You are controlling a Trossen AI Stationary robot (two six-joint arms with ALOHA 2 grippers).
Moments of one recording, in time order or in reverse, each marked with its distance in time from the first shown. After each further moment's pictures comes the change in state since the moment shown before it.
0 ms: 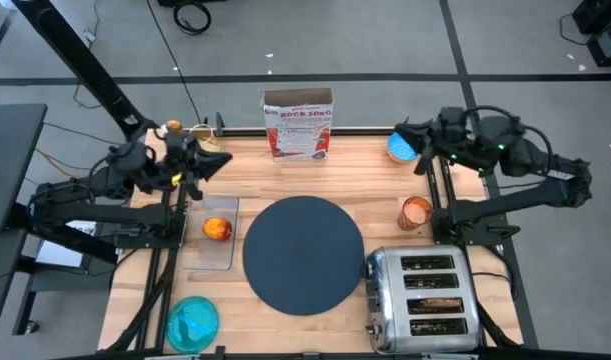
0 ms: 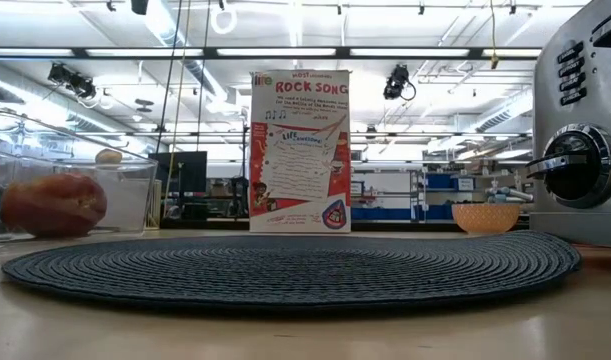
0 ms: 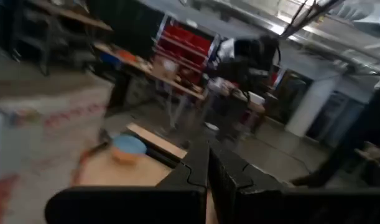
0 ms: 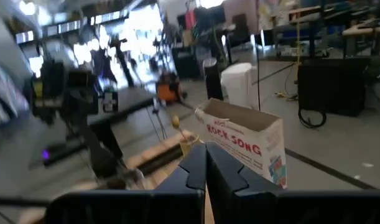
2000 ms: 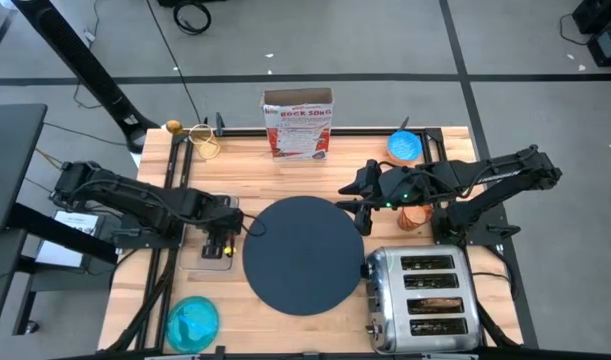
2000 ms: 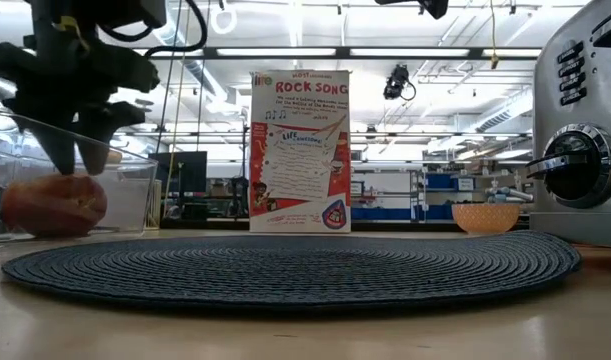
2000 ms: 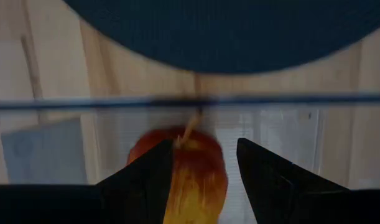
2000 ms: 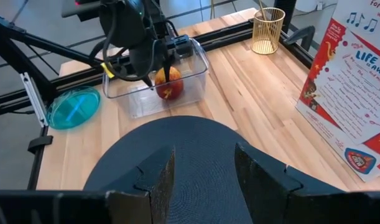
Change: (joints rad) left arm -0.273 0.549 -0.073 -0.807 0.110 0.353; right arm 0.242 0.441 0.071 -0.108 -0.106 0.109
